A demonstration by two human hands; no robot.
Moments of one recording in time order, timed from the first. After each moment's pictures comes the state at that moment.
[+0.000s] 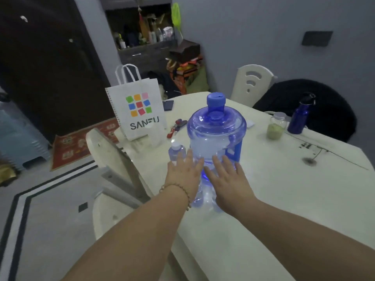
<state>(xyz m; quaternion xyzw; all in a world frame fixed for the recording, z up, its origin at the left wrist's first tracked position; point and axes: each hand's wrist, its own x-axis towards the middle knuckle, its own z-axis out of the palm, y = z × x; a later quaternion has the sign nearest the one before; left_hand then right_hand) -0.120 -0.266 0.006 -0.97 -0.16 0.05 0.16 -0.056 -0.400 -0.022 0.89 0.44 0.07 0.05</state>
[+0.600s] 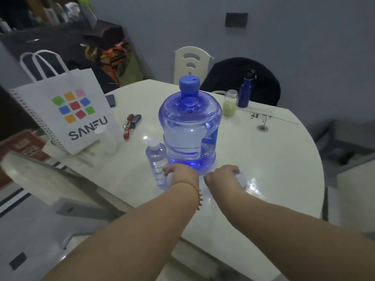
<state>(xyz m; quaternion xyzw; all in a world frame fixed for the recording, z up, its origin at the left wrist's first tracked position) -0.089 -0.246 -0.020 -0.93 0.03 0.16 0.33 -0.084 -0.343 -0.027 0.85 0.29 -0.09 0.43</state>
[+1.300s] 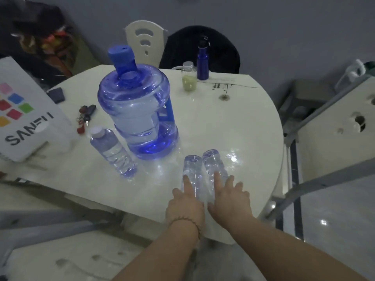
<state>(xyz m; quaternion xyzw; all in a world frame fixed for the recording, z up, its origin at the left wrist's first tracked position) -0.177 -0.340 -0.129 -0.97 -0.10 0.18 -0.14 -0.173 -0.457 -0.148 0.99 -0.03 -0.14 -0.02</state>
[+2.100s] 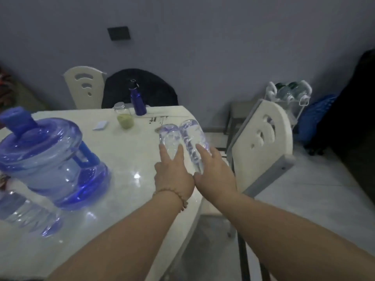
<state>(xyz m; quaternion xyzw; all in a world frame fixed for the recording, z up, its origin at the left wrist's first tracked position) -0.116 -0.553 -0.012 -0.97 0.07 -0.01 -0.23 -0.146 -0.661 -0.023 0.95 -0.10 0.11 -0.28</state>
